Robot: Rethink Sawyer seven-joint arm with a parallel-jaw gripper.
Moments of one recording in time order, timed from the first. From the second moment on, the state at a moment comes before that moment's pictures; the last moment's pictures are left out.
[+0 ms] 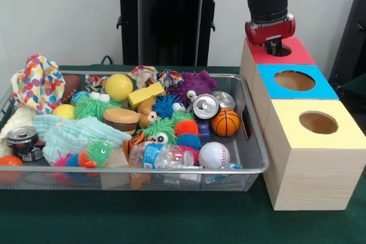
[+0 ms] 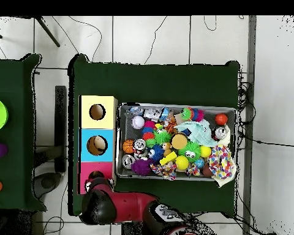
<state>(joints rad) -0.26 -0.67 0.33 2.34 0.02 -0.17 1.57</state>
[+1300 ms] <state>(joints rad) -0.26 -0.92 0.32 2.36 0.14 0.23 1.57</state>
